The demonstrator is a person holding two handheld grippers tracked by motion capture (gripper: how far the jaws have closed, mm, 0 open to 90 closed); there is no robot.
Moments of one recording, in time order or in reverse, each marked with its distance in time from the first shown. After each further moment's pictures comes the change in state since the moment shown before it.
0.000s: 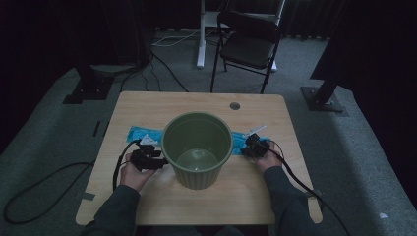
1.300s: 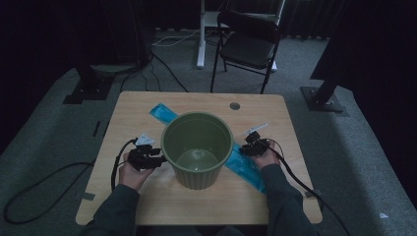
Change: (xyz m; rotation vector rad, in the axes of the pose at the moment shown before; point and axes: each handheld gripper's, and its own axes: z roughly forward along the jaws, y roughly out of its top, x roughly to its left) left arm 0.004 -0.002 -0.007 -0.079 -0.006 0.002; right arm -0.005 0.003 0.003 -0.022 0.004 0.086
